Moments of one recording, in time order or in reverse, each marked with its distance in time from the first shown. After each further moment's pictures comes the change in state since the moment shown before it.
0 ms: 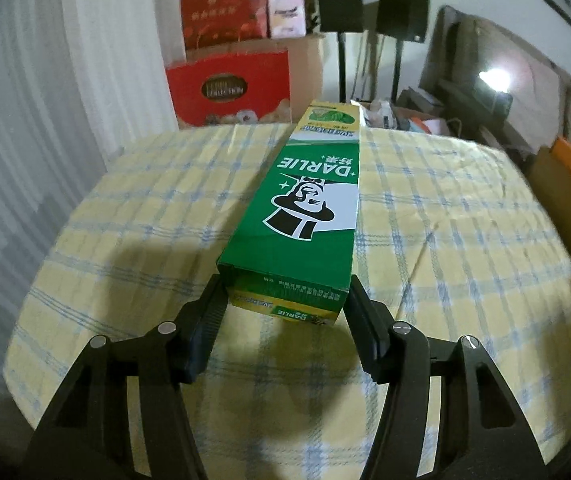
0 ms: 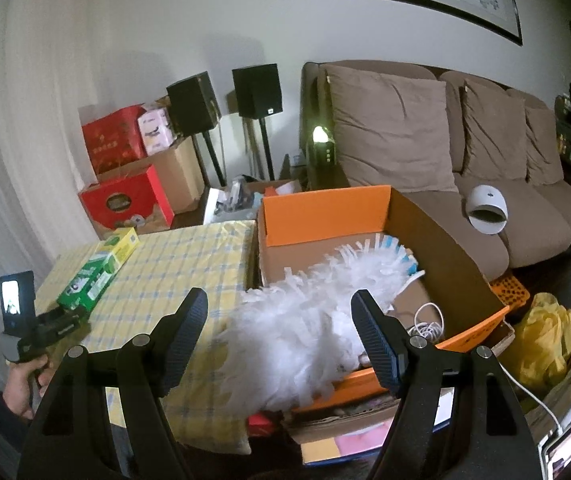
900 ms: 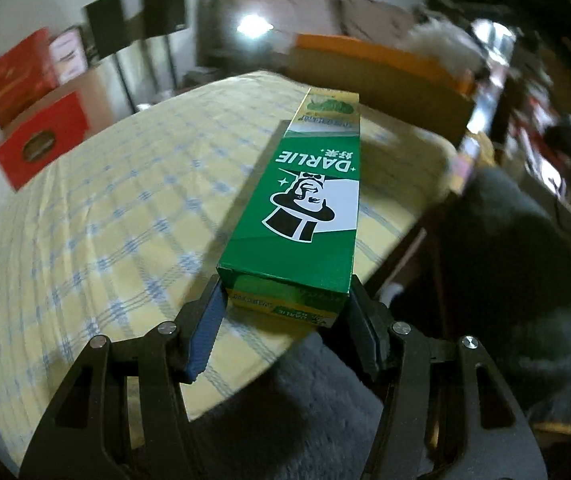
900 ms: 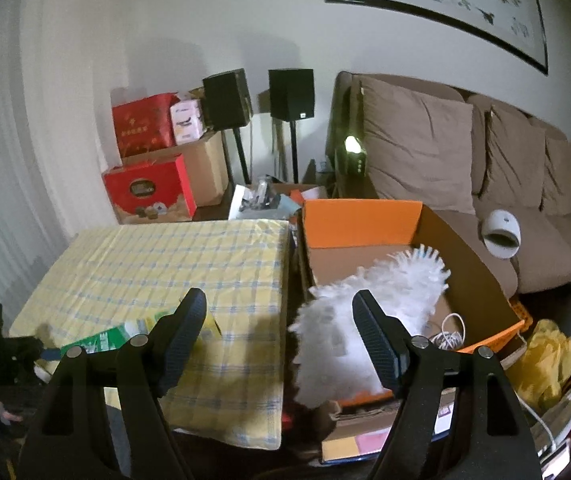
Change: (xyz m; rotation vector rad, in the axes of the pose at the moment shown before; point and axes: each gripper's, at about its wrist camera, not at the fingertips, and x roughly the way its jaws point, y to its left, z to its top) left arm -0.081 0.003 -0.090 0.600 0.018 -0.581; right arm -0.006 0.059 -0.007 -0.137 -0.017 0.038
